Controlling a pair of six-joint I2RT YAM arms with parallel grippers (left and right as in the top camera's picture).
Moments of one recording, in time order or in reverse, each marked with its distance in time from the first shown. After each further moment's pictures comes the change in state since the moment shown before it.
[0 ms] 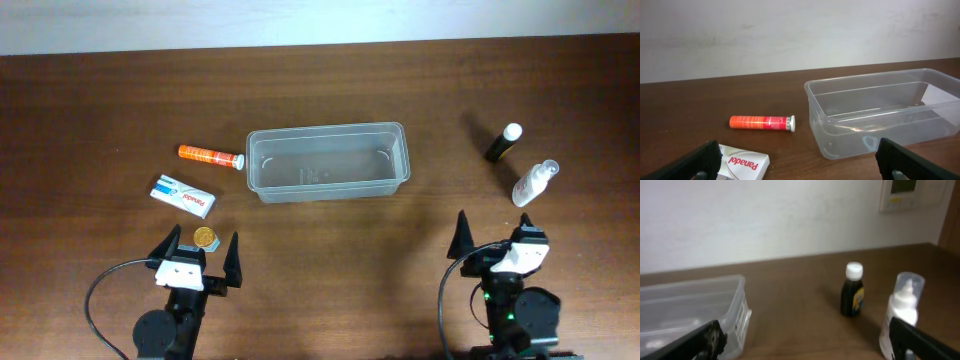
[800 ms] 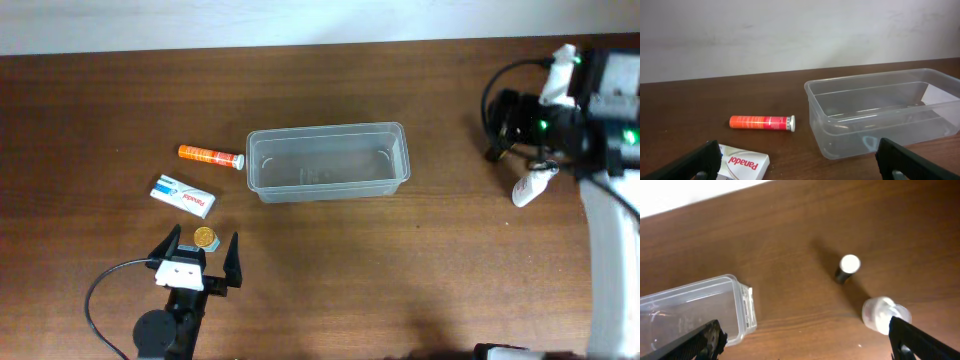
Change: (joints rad) left arm 0.000 0.000 0.000 0.000 0.000 0.000; right arm -0.163 1.424 1.523 -0.921 -0.174 0.032
